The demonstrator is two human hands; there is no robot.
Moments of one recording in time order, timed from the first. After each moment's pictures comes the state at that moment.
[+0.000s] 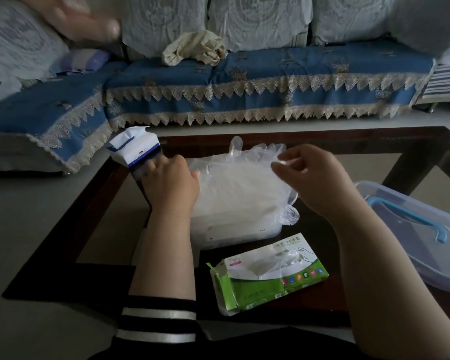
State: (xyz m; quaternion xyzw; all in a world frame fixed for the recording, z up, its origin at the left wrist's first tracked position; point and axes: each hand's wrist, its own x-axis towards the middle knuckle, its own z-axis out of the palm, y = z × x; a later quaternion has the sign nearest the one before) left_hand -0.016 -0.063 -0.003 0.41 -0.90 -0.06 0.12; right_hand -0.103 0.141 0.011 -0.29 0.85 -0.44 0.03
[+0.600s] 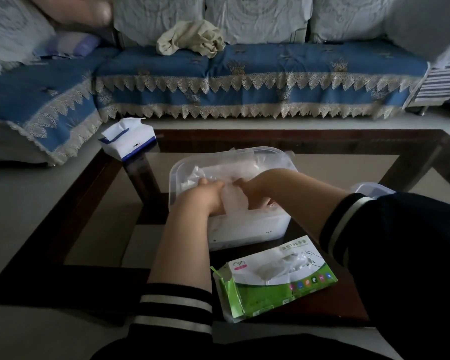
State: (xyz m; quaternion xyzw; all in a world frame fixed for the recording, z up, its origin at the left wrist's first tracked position) left_hand -0.040 -0.062 -0.030 0.29 -0.91 -0.22 -0.17; right_hand -0.131 0.029 -0.015 -0.37 0.86 0.10 0.33
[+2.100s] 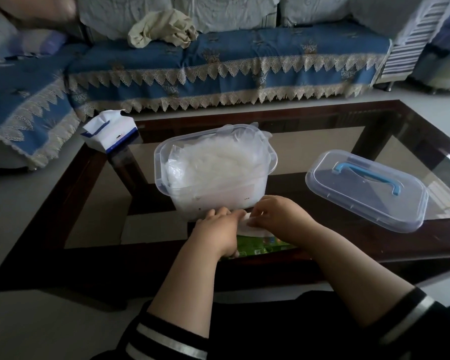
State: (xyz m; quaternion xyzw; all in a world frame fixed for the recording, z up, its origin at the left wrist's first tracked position) left_hand 0.028 0.023 -0.074 0.13 -0.96 -0.13 -0.21; right_hand -0.057 0.157 -0.084 -0.35 0.89 -0.25 0.16
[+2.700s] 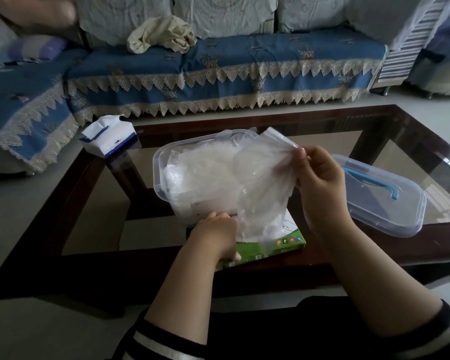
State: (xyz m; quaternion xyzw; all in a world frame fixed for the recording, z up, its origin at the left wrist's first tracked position) left_hand 0.029 0.030 -0.052 0.13 -0.96 -0.11 -0.23; right_hand -0.047 0.172 -0.023 -0.21 0.62 -0.76 -0.02
